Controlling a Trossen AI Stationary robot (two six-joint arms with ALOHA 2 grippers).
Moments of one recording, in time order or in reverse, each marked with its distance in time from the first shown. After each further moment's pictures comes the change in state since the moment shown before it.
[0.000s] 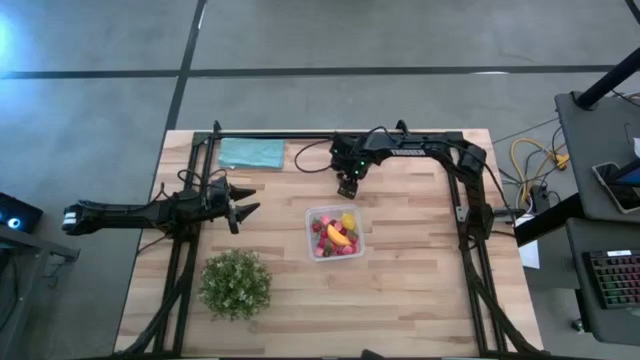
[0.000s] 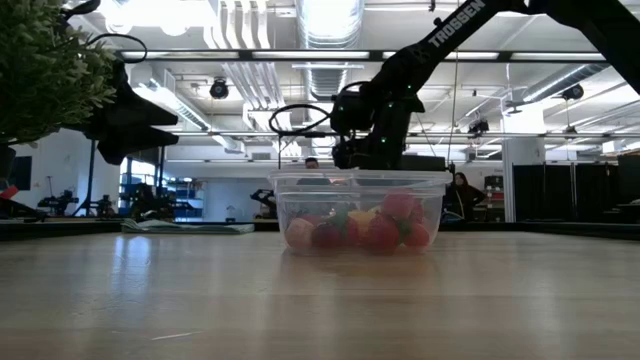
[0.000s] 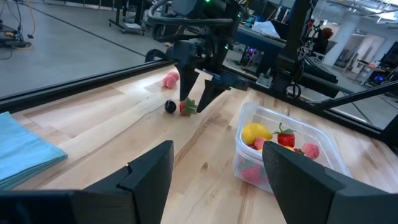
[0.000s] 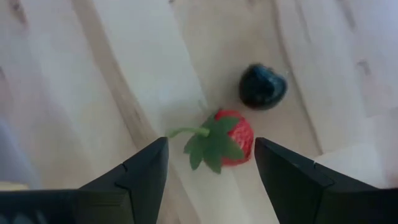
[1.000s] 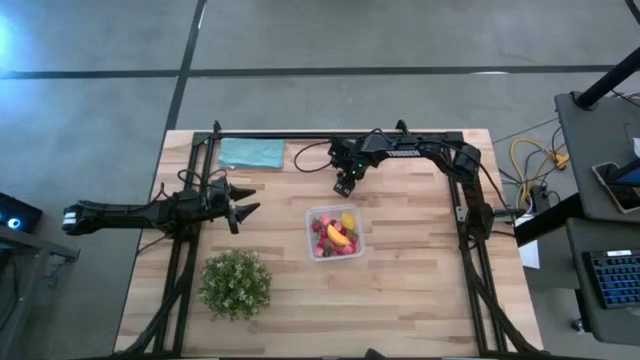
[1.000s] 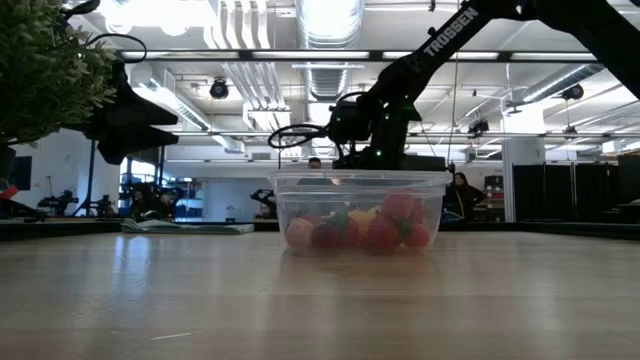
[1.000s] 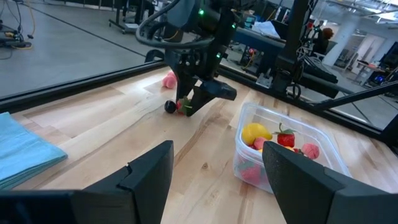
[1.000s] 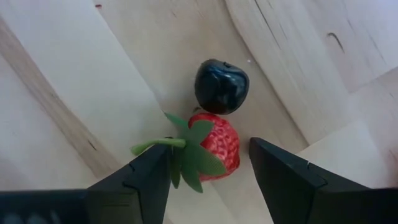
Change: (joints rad) left arm 0.000 0.000 0.000 0.000 0.000 0.000; right arm 0.005 0.053 0.001 0.026 0.083 0.187
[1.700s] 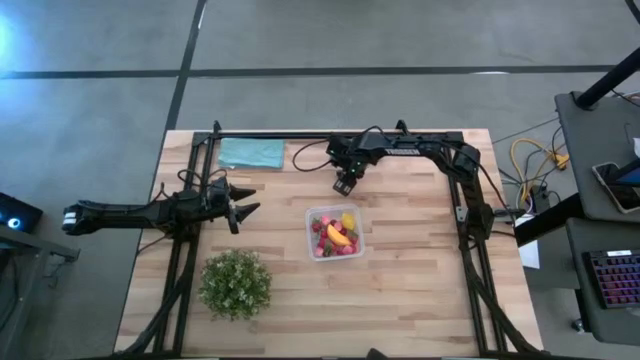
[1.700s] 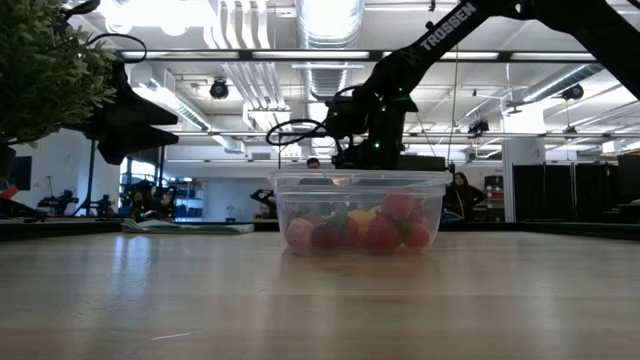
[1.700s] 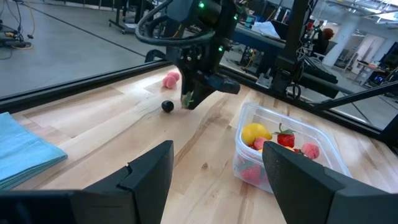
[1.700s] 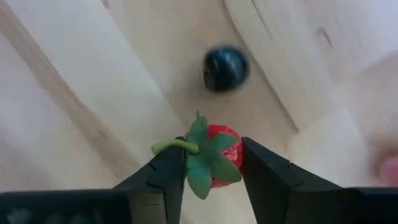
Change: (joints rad) left arm 0.000 0.000 0.000 0.000 0.000 0.000; right arm 0.000 -0.002 0.072 -0.122 0.011 0.007
